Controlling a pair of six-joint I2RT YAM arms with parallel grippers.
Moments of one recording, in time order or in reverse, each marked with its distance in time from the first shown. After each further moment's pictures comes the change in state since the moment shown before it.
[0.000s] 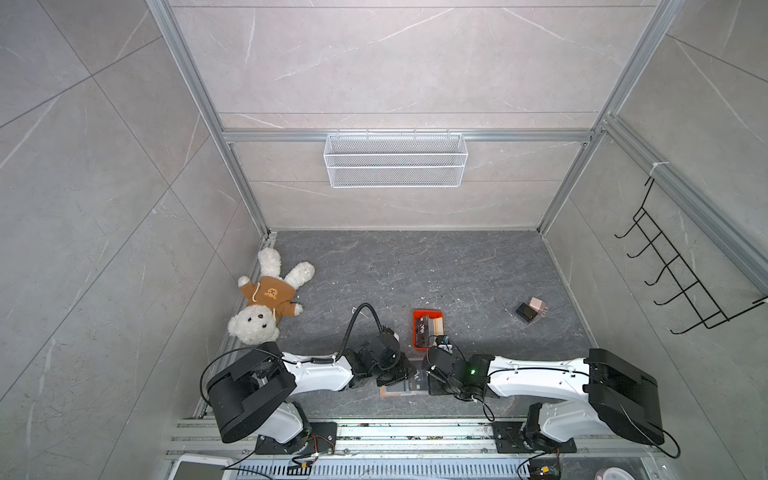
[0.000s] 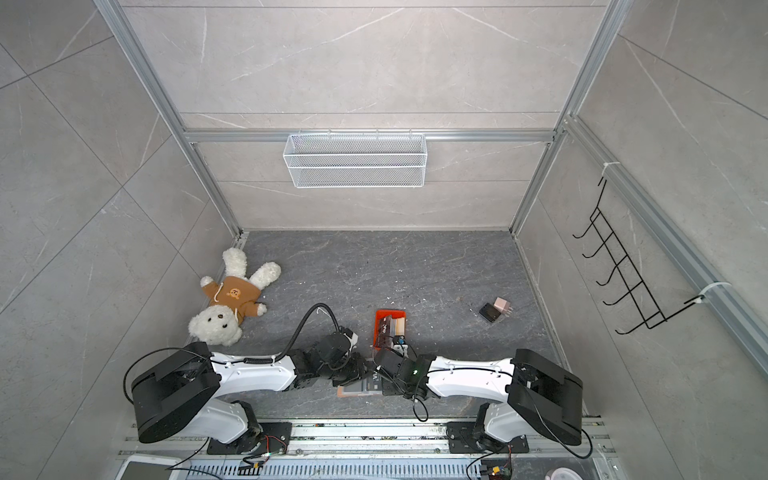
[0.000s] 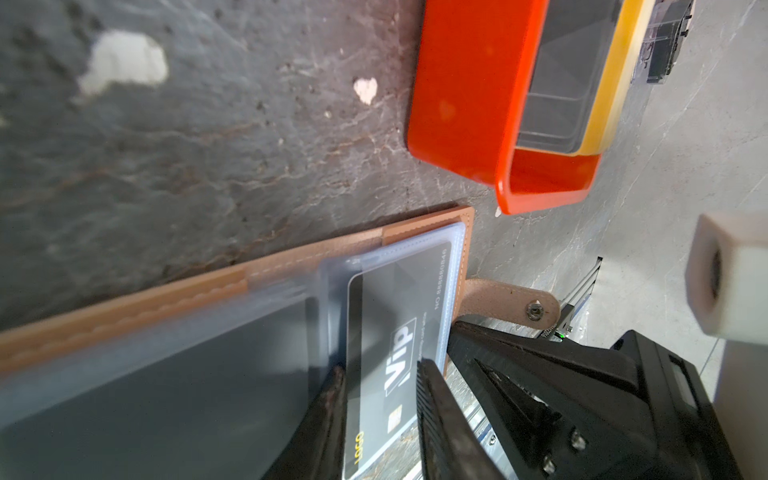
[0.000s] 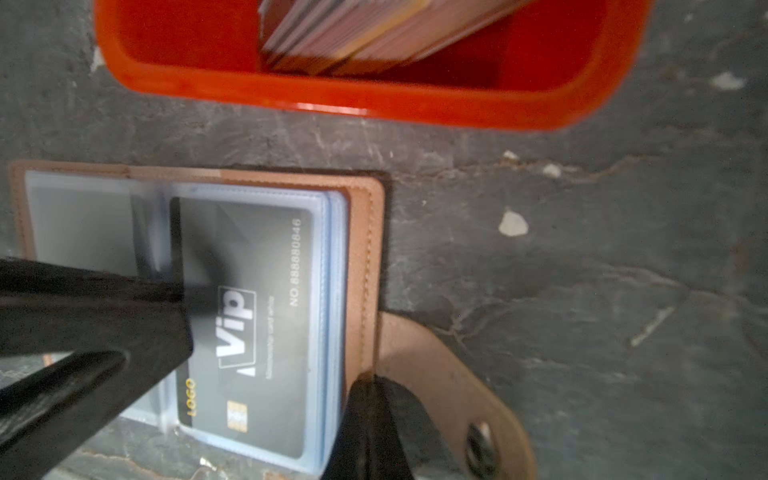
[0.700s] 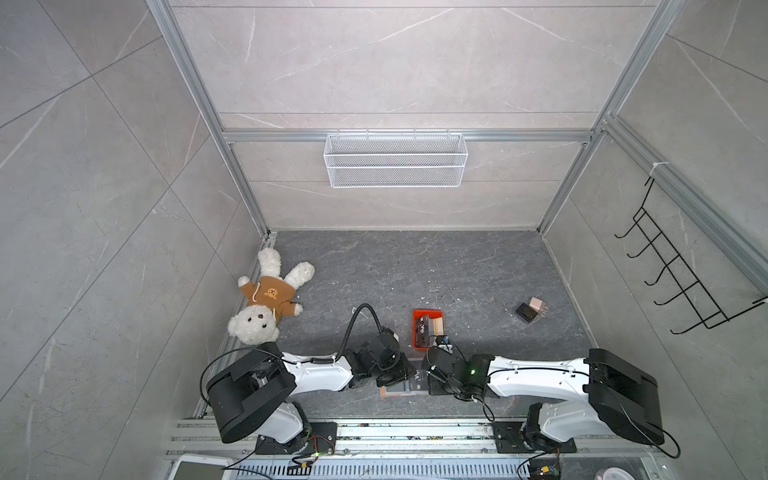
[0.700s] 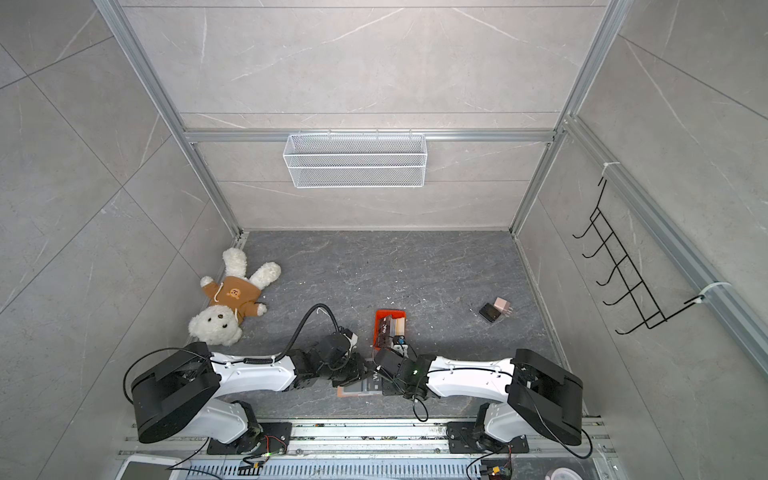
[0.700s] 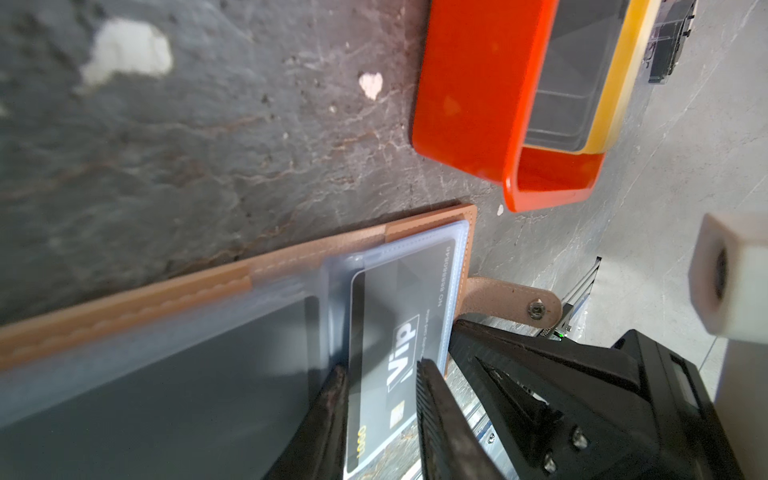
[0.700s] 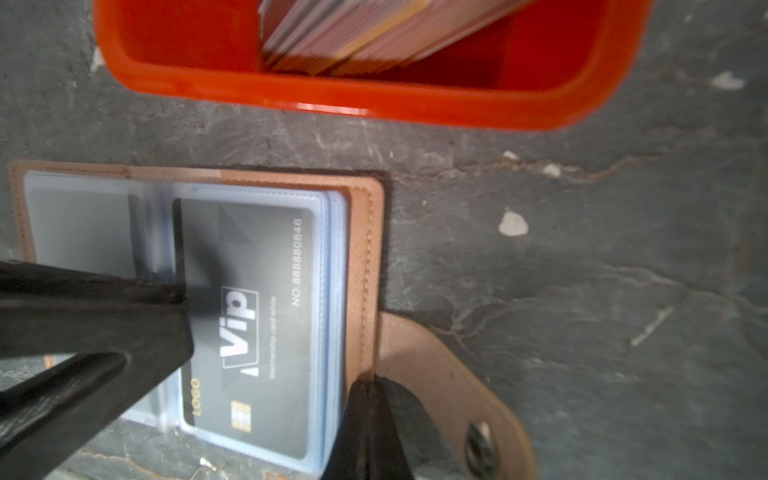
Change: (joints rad) left arm 0.000 -0.010 -0.004 -0.013 -0.002 -0.006; right arm 0.000 0.000 0.000 0.000 0.000 0.000
